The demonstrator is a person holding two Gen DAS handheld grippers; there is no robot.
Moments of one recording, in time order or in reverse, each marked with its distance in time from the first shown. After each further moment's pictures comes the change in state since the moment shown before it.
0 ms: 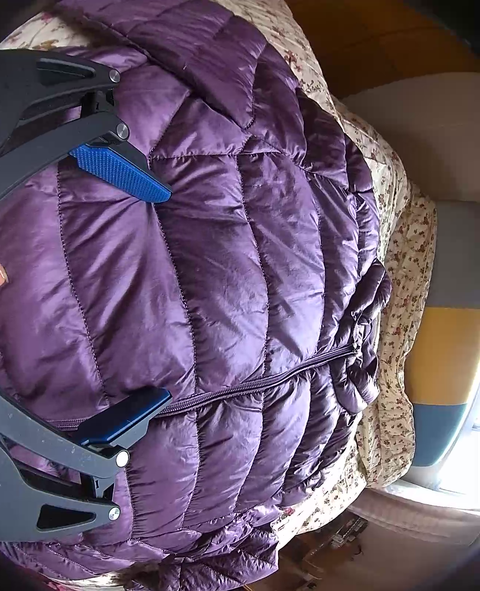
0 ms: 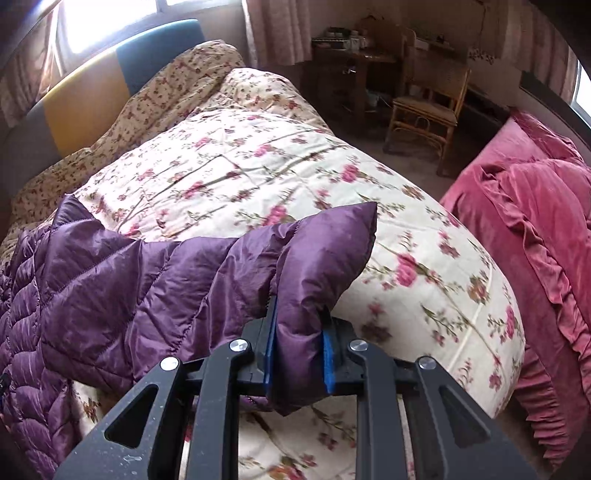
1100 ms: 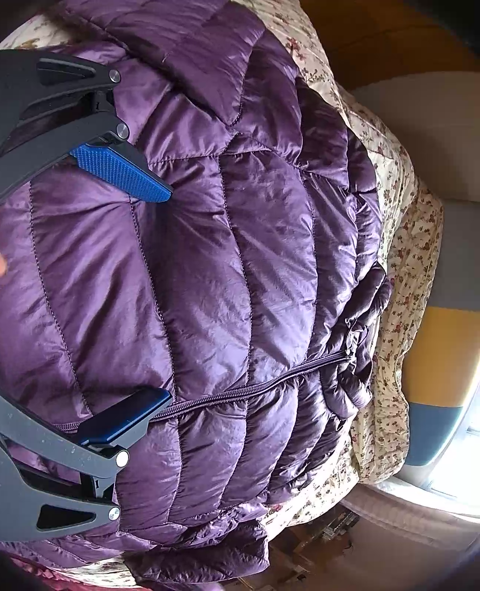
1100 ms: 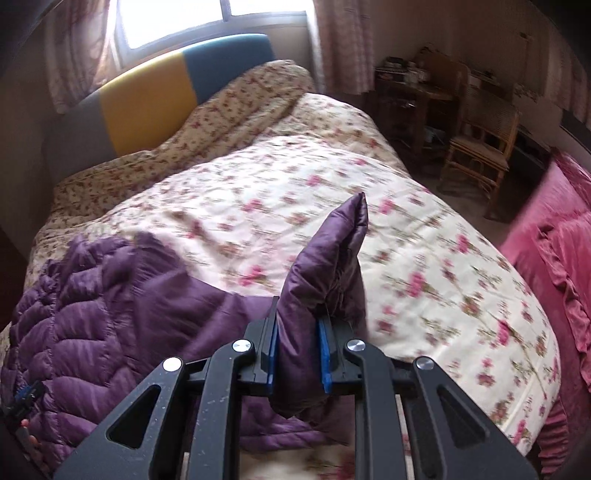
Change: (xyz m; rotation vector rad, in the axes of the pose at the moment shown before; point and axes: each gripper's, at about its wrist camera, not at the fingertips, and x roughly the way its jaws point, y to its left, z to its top) left arm 0.007 0.016 0.013 -0.023 0.010 -0.063; right arm -0.016 0.123 0.032 -0.118 -0.089 0.157
